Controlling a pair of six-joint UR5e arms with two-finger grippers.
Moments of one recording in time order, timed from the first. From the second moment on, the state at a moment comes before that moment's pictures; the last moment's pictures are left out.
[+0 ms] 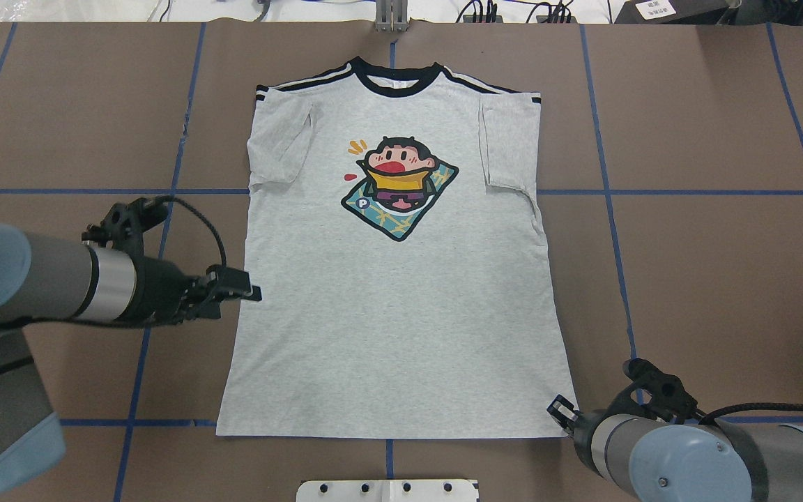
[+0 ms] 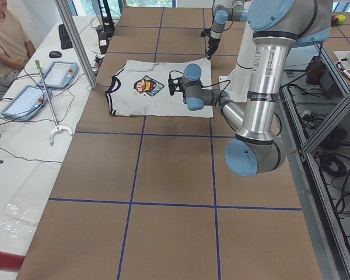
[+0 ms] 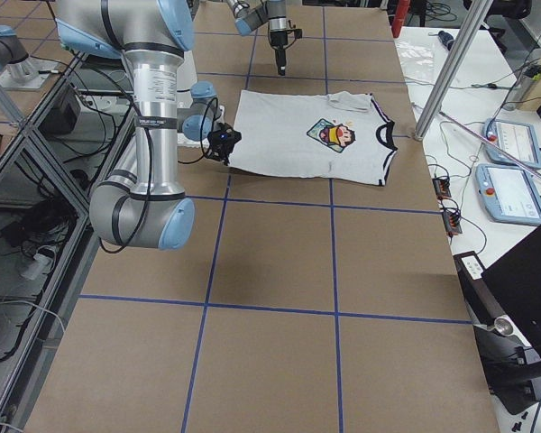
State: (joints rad) left arm -0.50 -1.66 -2.00 -2.31 -1.91 -1.64; right arm 0.07 -1.56 2.25 -1.51 1.48 2.26
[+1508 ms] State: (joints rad) left arm -0.17 -1.59 -2.04 -2.03 -1.68 -1.96; right arm 0.09 -1.56 2.27 -1.51 1.50 2.25
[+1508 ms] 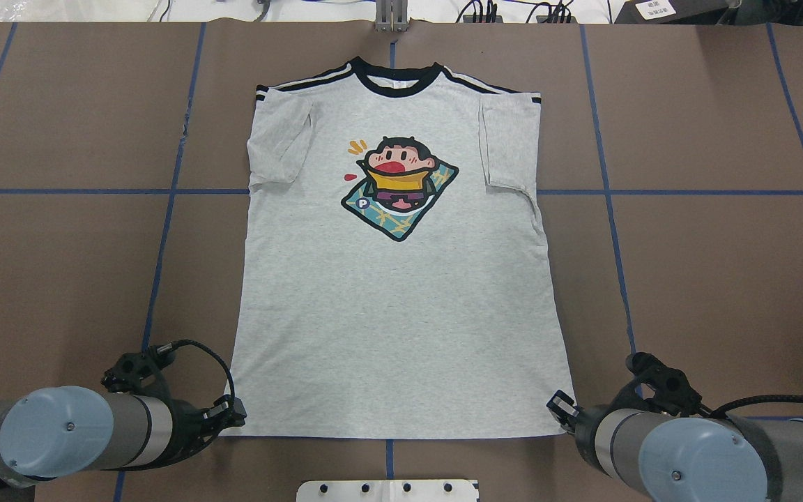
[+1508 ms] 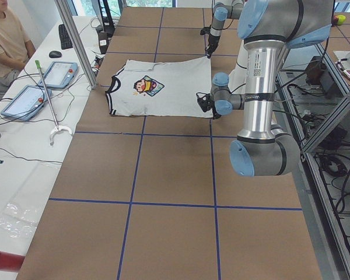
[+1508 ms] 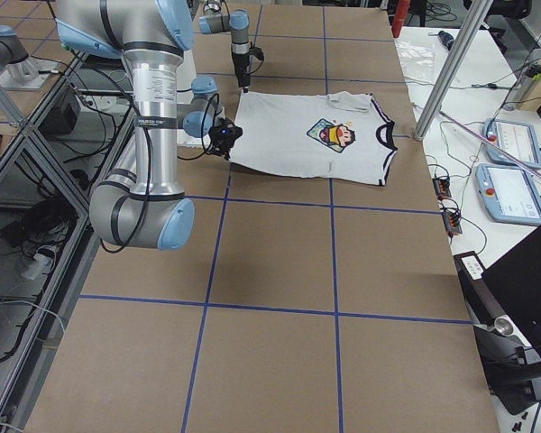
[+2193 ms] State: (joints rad) left arm -0.16 -1.59 -2.03 -2.03 -1.68 -1.96; right arm 0.09 -1.55 2.27 -1.51 1.50 2.25
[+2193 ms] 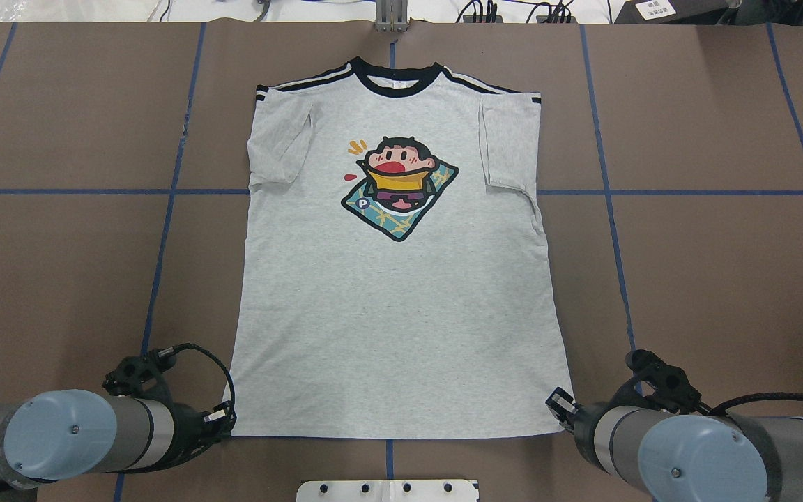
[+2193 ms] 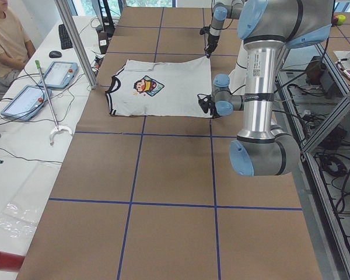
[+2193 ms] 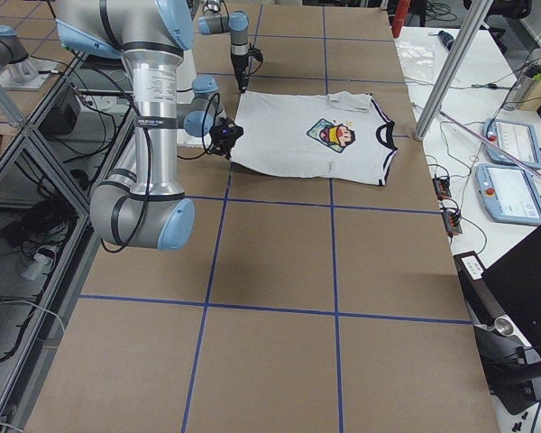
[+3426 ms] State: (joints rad) left arm -0.16 -1.49 -2.34 -2.01 -1.70 -1.97; right arm 0.09 -1.59 2.42 -1.53 1.57 2.26
